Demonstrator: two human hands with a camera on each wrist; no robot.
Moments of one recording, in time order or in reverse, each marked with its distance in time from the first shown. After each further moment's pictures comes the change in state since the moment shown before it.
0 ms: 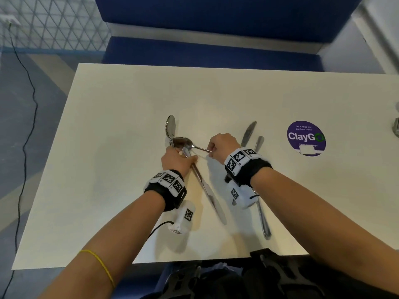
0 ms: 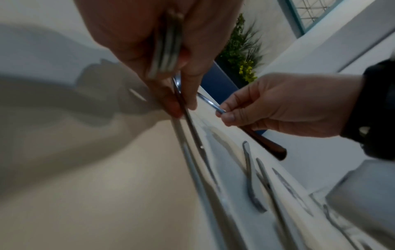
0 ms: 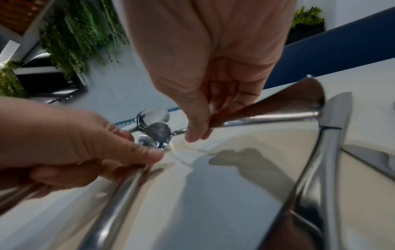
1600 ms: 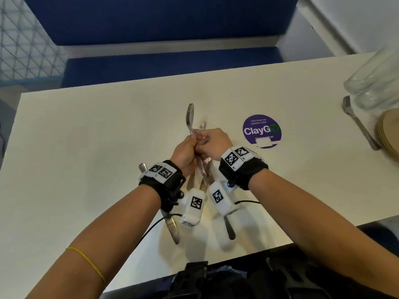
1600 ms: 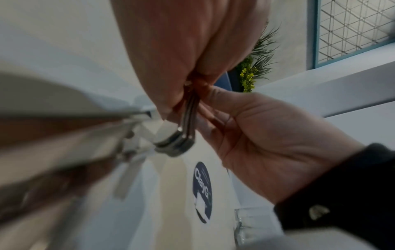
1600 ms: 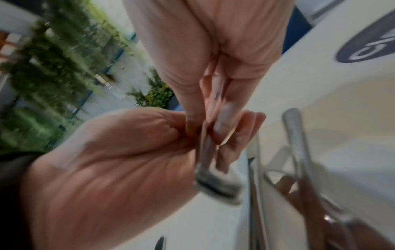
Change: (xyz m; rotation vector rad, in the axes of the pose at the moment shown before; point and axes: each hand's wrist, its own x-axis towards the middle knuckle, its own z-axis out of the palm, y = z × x) left_hand -0.036 0.101 0.093 -0.801 -0.626 -0.088; right_hand -0.037 0.082 -0.036 0.728 0.210 0.103
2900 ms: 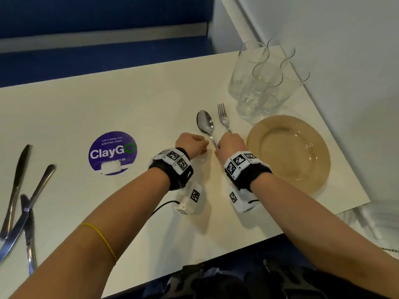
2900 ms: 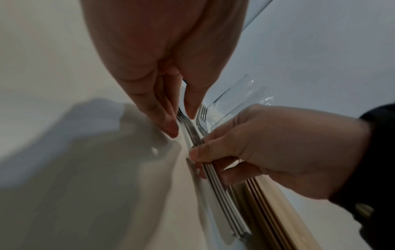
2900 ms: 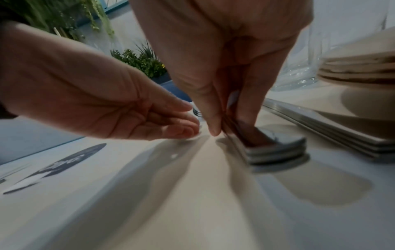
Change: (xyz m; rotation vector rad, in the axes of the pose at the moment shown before) left_hand 0.142 -0.141 0.398 0.651 0.061 -0.026; right_hand 0.017 0.280 -0.373 -0.544 0.117 0.330
